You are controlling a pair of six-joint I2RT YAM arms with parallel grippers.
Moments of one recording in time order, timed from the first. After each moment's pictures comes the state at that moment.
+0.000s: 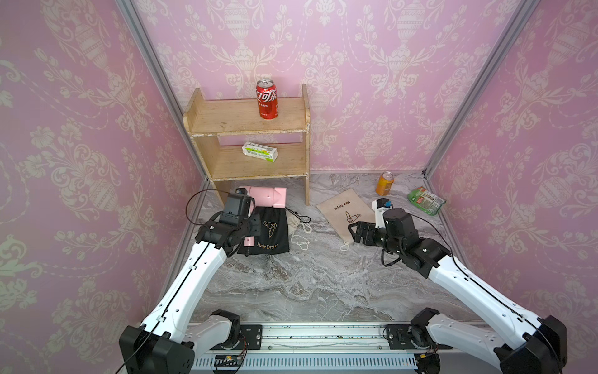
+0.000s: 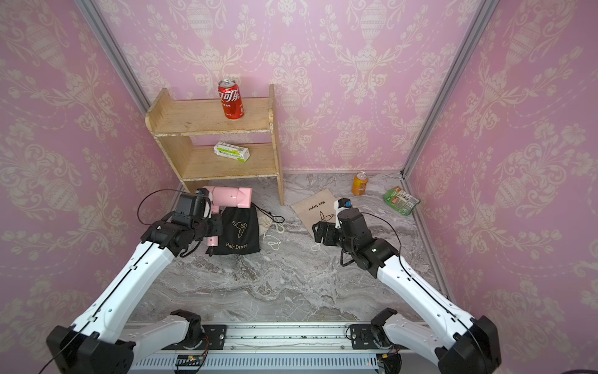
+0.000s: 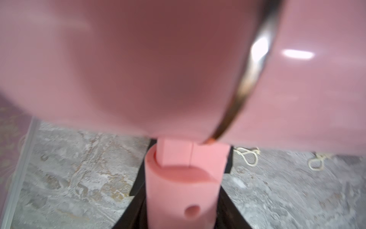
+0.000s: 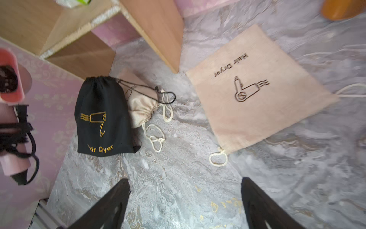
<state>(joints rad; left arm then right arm) -0.36 1.15 1.13 -0.84 -0.16 -0.30 0.47 1.01 0.88 -0.46 0.01 0.58</state>
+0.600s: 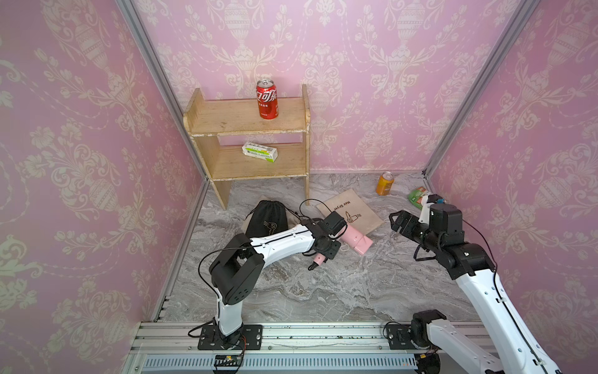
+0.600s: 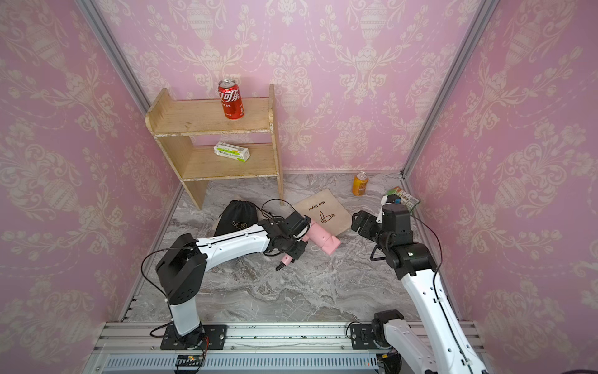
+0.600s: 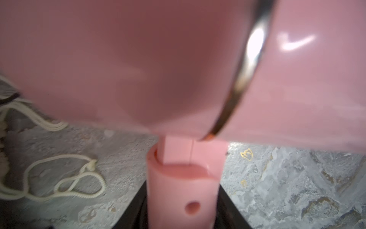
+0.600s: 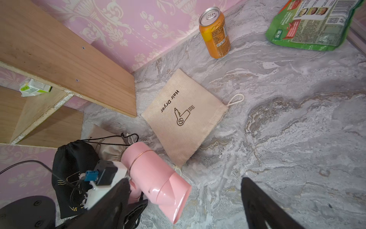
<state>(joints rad) -0.88 1.90 1.39 -0.62 -0.01 -0.27 0.12 0.89 0.94 -0.68 -0.05 0.58</state>
